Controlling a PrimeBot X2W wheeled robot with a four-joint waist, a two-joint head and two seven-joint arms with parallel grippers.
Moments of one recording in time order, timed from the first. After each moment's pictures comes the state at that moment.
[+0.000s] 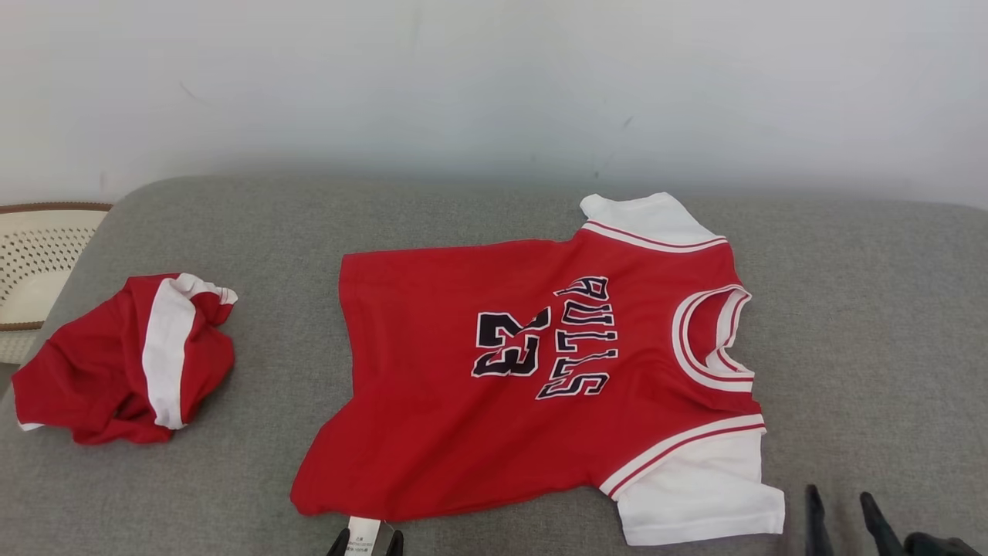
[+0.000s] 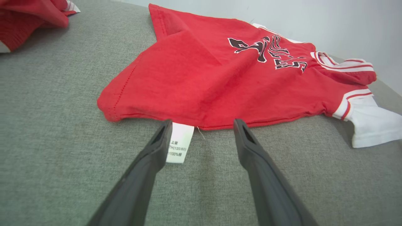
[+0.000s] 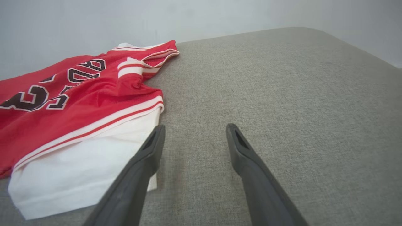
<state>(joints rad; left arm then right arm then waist) -0.08 0.05 -0.31 0.35 -0.28 0.04 -0.26 0.01 -0.17 0.03 0.37 0.23 0.13 -0.26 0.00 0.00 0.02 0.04</state>
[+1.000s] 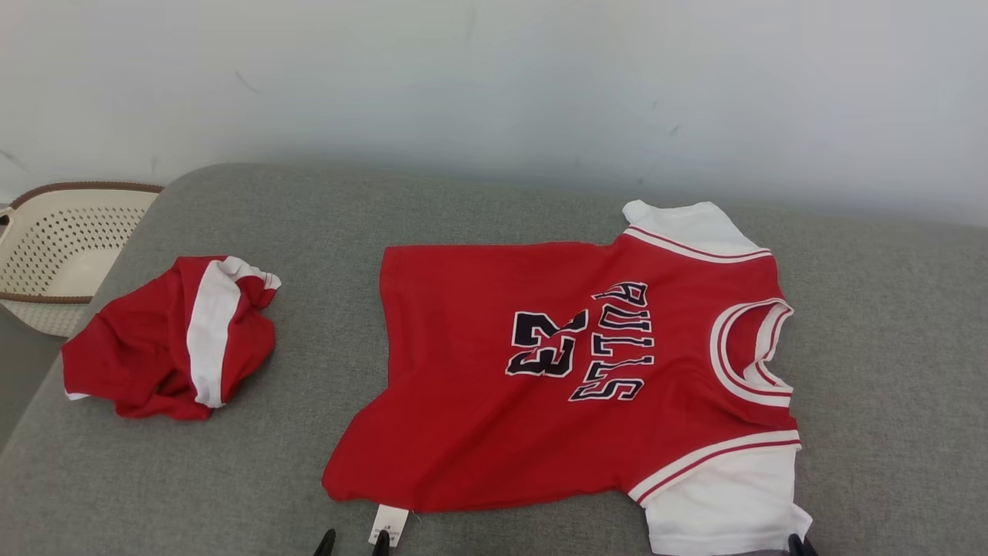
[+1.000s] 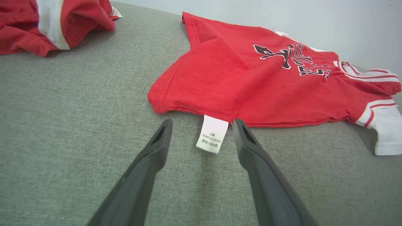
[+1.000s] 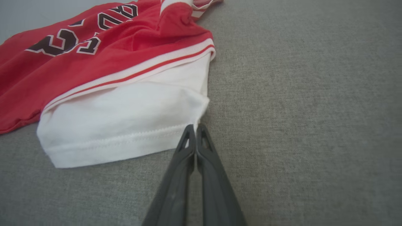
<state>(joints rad) -0.06 0.05 -0.27 0.33 -0.26 0.04 -0.26 0.01 -0.20 0.18 0.49 0.31 0.13 -0.26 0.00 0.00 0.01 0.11</state>
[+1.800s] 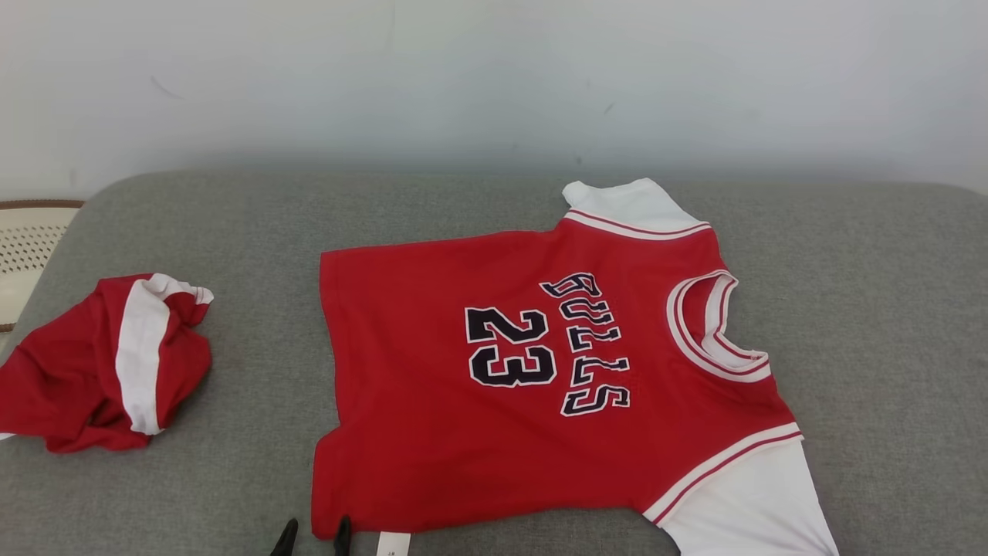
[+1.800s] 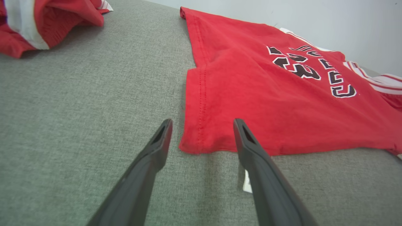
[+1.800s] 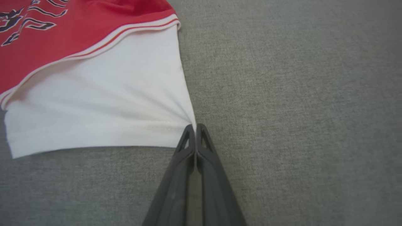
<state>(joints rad) -0.09 0.05 -0.18 0.38 -0.28 0.02 -0.26 0.07 -0.27 0.16 0.50 0.31 0.13 -0.26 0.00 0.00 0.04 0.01</state>
